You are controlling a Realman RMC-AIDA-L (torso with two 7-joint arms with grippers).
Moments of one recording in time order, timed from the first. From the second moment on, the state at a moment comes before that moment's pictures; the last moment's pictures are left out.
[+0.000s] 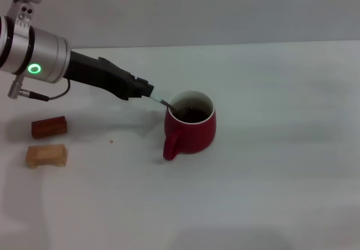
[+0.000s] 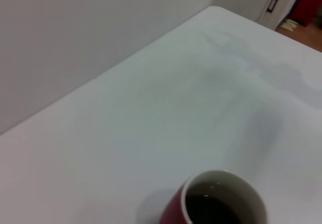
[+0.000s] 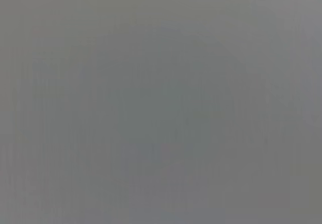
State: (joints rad) left arm -0.74 -2.05 0.94 1.06 2.31 1.50 -2.13; right arm 0.69 2.05 -0.45 -0.14 -0.61 -0.94 0.23
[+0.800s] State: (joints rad) left arm -0.77 -2.05 0.94 1.06 2.27 1.46 -2.10; right arm 0.68 2.05 -0.45 -0.14 -0.61 -0.93 0.23
